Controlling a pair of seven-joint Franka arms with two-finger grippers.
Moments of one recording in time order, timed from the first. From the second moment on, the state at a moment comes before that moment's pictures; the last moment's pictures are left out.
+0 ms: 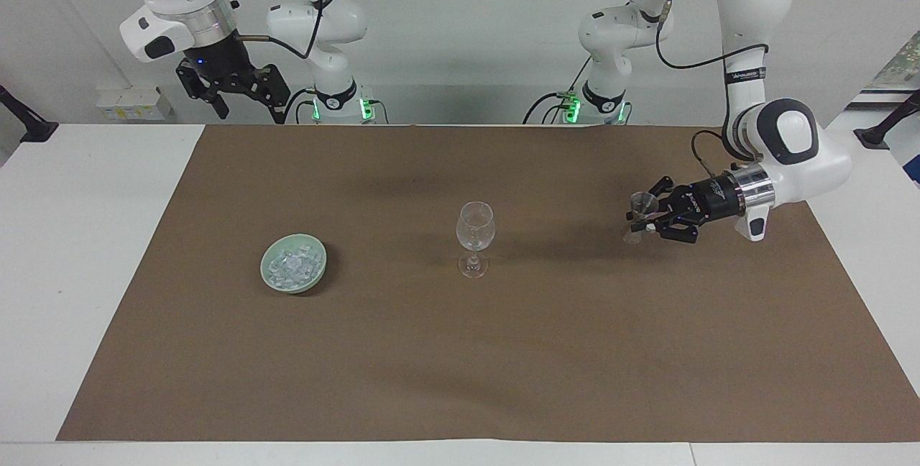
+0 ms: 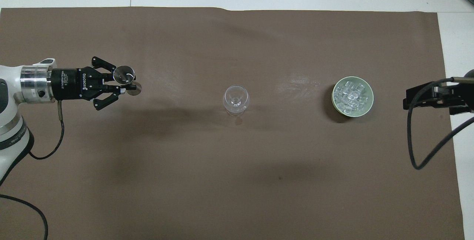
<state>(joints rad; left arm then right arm) 0.13 0.21 -0.06 -1.94 -1.24 1.77 -1.06 0.11 -0.02 -0.07 -1.49 0.00 1.42 0.17</state>
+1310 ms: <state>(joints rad) 0.12 0.08 -0.44 -2.02 -1.29 2.21 -1.33 0.11 -0.02 -0.07 -1.49 0.00 1.42 0.17</state>
